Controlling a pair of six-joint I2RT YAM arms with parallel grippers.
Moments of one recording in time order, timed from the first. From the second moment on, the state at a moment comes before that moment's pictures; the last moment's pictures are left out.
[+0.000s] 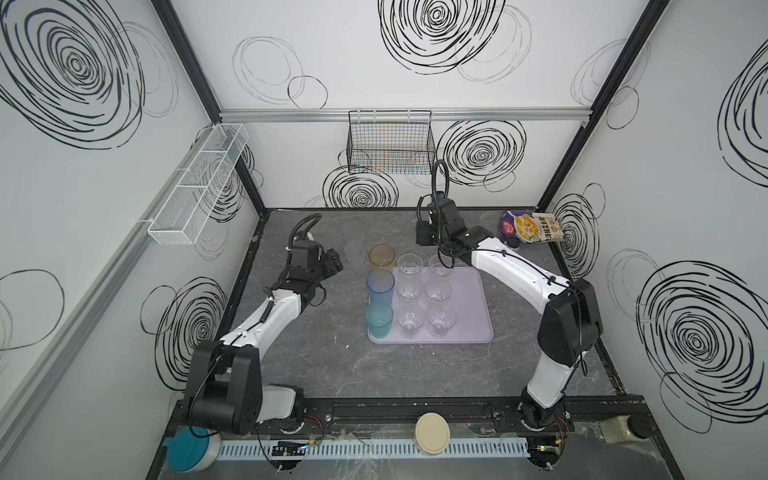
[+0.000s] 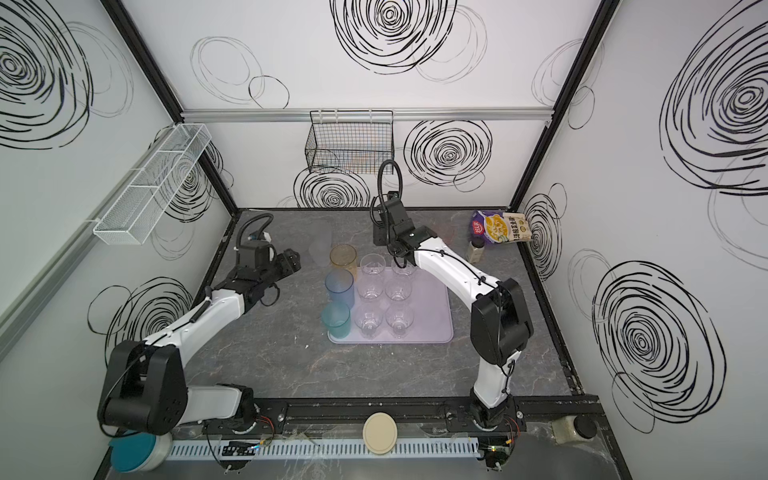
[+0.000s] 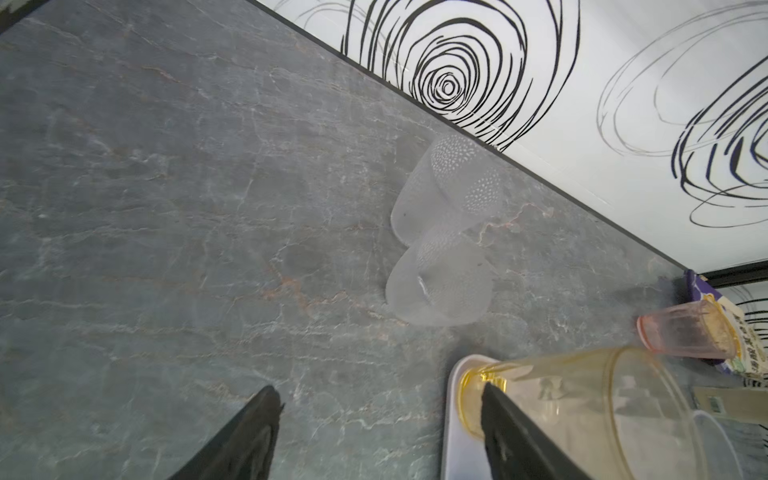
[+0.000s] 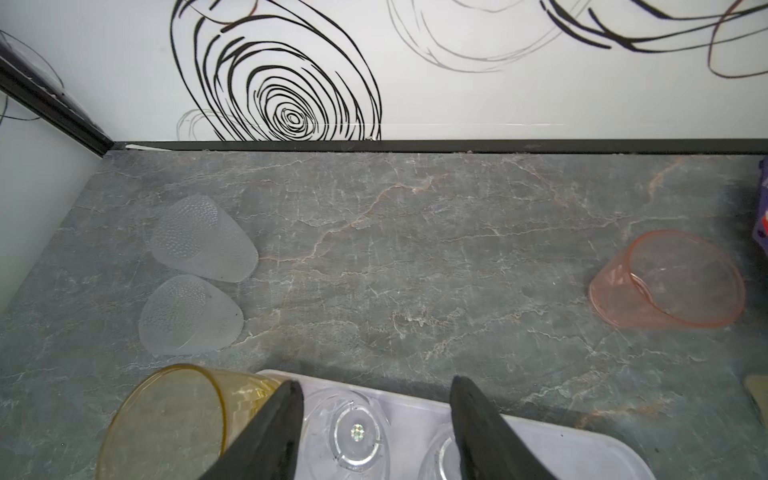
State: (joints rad) left arm -0.12 1.41 0.87 -0.08 0.00 -0.55; right arm 0.57 1.79 1.56 -0.42 0.24 0.39
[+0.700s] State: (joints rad) left arm -0.09 2.13 1.68 -0.31 0.02 -0.31; right arm 0.64 1.44 1.12 -0.39 0.32 0.36
